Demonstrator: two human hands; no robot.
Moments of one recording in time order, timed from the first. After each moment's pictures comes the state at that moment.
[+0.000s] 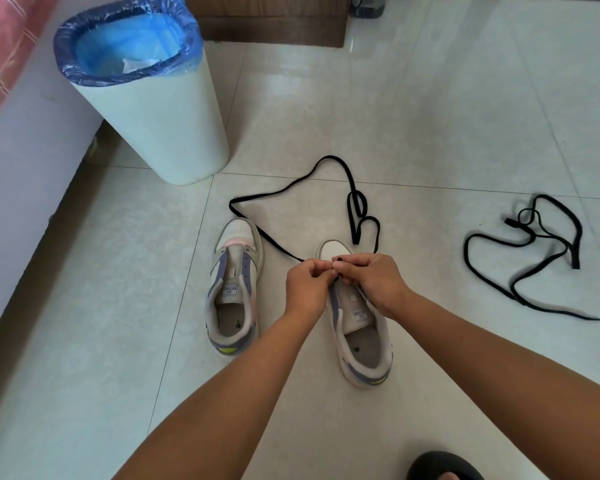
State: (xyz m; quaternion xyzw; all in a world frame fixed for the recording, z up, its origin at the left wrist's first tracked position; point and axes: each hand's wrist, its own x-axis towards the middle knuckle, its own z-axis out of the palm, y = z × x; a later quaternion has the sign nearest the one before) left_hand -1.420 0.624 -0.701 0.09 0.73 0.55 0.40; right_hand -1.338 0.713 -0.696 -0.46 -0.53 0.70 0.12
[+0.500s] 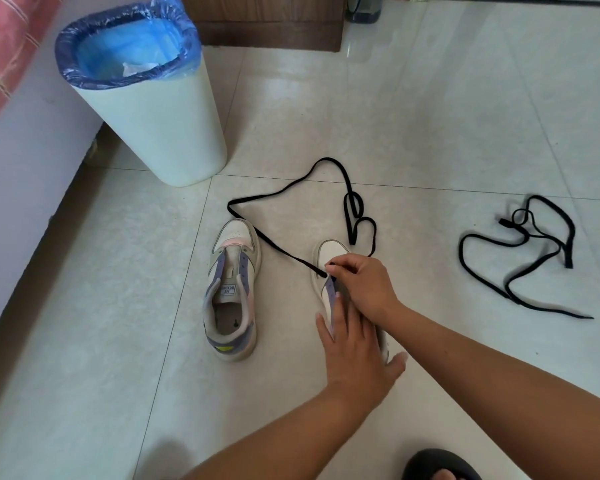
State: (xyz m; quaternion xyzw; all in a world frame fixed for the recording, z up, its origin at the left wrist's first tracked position) left_hand -1.310 0.586 -0.707 0.47 0.86 0.11 0.15; right_hand -1.336 0.696 -0.685 -0.43 -0.71 0.55 0.13
